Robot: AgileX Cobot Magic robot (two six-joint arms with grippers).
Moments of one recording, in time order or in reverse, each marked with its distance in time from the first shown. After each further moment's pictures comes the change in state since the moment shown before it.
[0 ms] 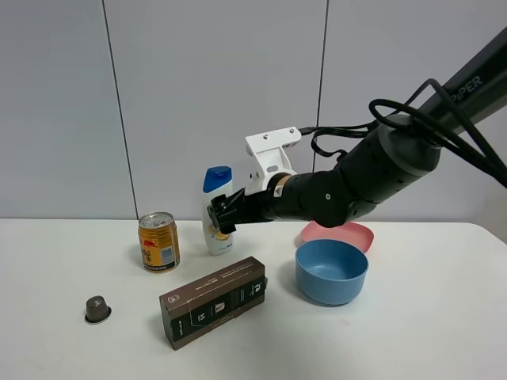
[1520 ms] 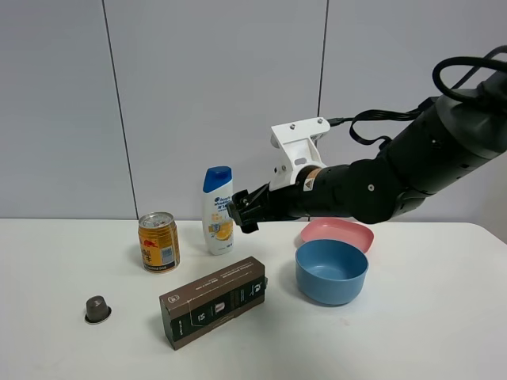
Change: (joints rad) left arm 0.000 0.000 0.000 0.000 0.000 0.000; right arm -0.017 -0.162 0.198 0.027 -0.024 -0.029
